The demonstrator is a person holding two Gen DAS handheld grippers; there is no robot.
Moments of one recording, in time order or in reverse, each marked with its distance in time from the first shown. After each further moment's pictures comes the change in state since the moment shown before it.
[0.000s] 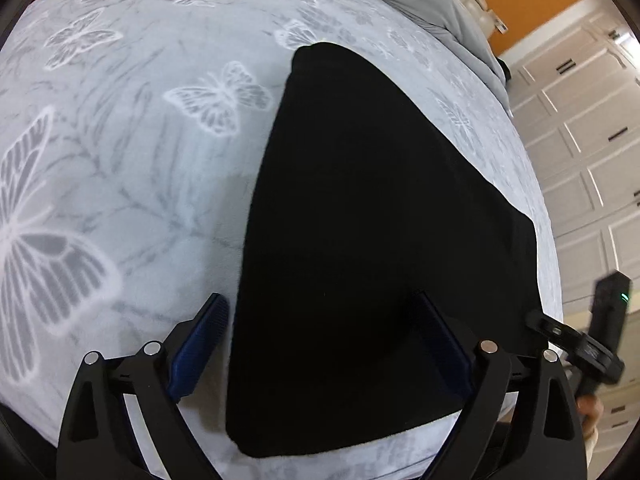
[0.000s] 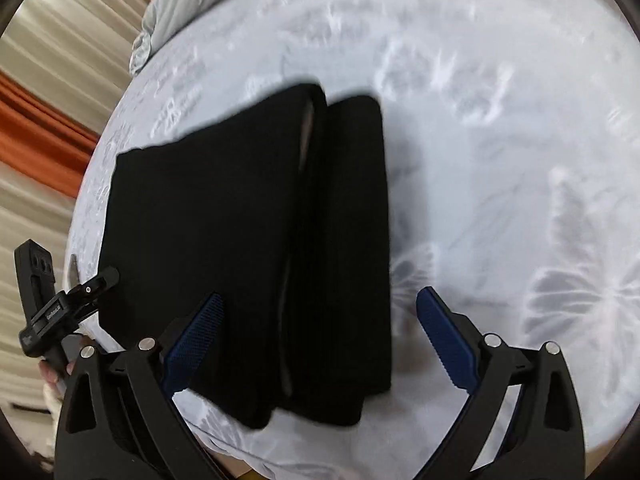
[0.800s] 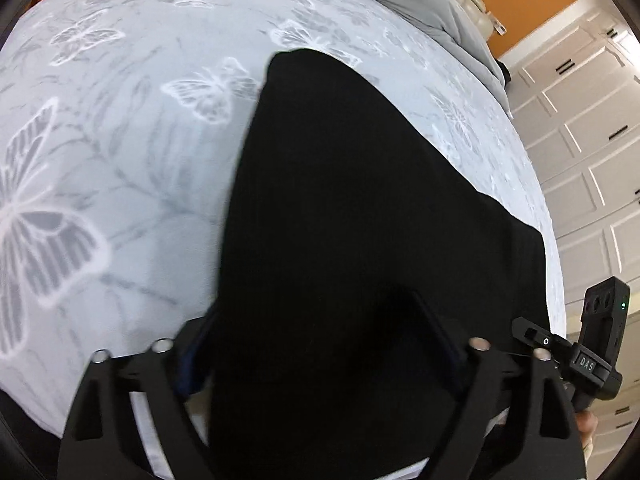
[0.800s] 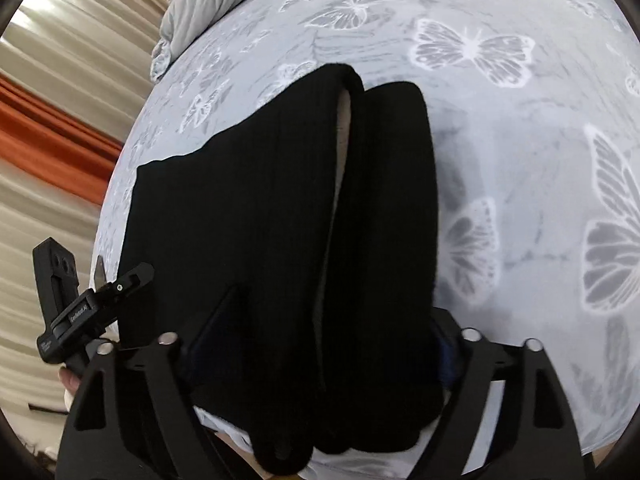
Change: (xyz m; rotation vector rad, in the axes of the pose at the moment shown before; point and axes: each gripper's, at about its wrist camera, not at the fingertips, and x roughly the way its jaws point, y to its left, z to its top) left arm -0.004 -0.012 -0.015 0.001 -0.016 0.030; right arm -0.003 0.029 -0.022 -0.003 -0.057 0.048
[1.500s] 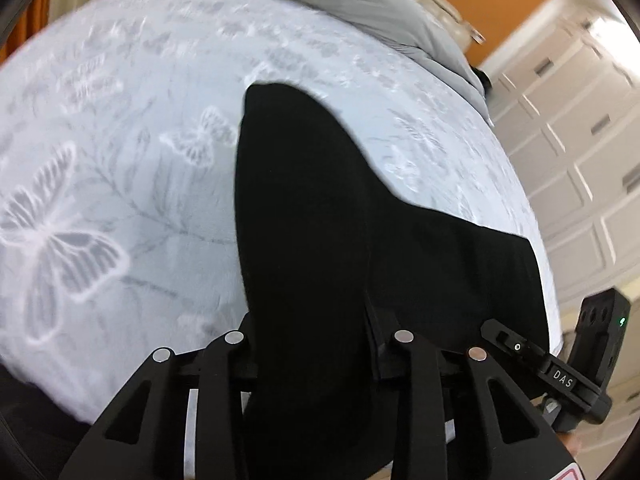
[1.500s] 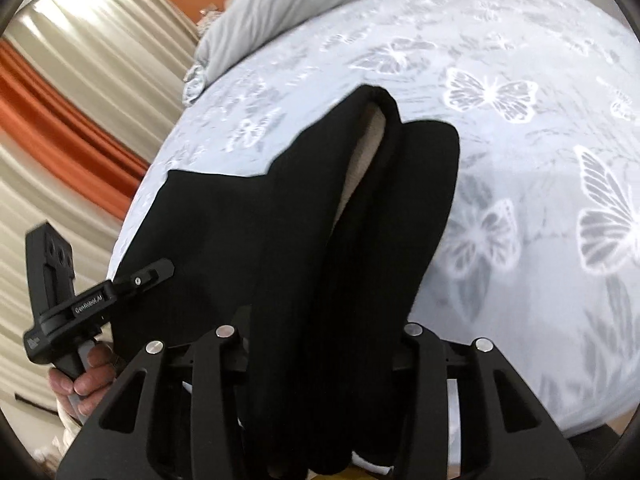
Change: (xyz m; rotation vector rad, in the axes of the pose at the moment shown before) left arm -0.054 -0.034 -0.012 0.091 -0.094 -0.005; right arm -0.054 0.046 -0.050 -0.090 -0.162 0.055
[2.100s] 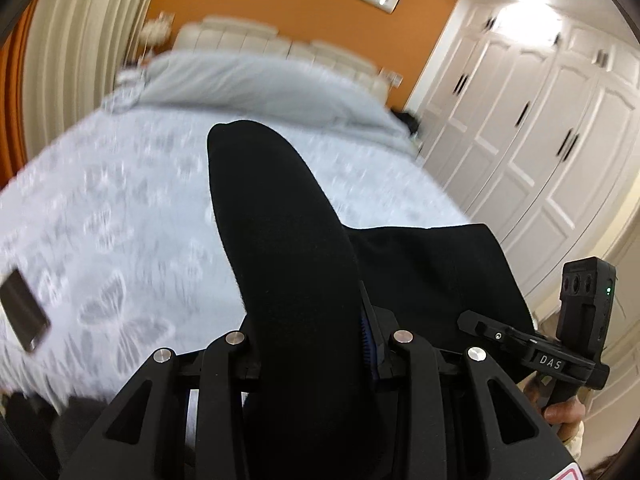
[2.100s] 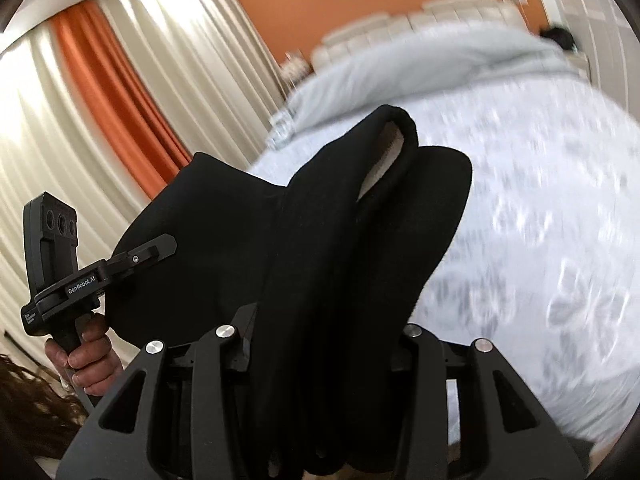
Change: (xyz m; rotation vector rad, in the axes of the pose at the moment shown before) left arm -0.190 -0.061 -0.009 0.235 -0.298 -0.103; right arm -0.154 0.102 0.013 -0.259 -0.283 0.122
